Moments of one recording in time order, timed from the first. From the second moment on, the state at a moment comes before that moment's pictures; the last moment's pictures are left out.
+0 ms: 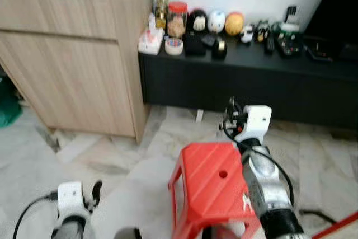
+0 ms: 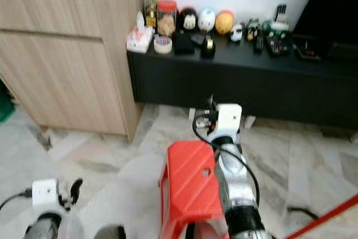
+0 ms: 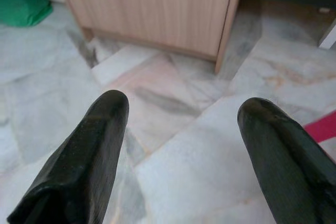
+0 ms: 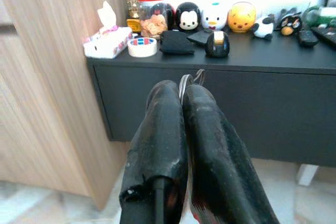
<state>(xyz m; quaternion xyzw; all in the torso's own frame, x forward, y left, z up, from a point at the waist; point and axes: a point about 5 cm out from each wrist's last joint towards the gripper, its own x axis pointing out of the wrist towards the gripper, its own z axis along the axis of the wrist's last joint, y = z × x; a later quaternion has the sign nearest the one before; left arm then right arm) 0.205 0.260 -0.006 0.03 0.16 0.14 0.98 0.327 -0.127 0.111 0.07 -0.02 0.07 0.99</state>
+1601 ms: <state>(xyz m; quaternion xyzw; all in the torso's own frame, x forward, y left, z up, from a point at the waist) 0.121 0.255 -0.088 -0.02 0.42 0.16 0.89 0.310 -0.120 0.094 0.08 0.03 0.04 1.00</state>
